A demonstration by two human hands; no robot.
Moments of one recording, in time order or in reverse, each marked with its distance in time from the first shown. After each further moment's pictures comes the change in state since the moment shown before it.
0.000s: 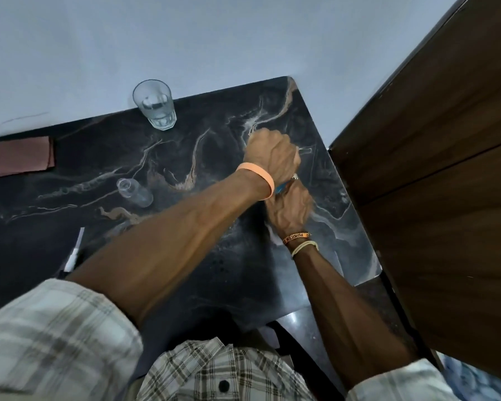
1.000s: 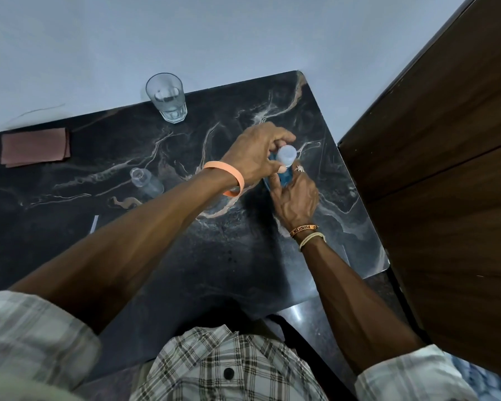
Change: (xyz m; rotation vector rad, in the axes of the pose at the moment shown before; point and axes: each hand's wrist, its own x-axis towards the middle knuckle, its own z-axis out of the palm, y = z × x) left_hand -0.035 -0.047 0.026 -0.996 0.082 -0.025; right_hand -0.003 0.000 0.003 -0.022 0.034 -0.099
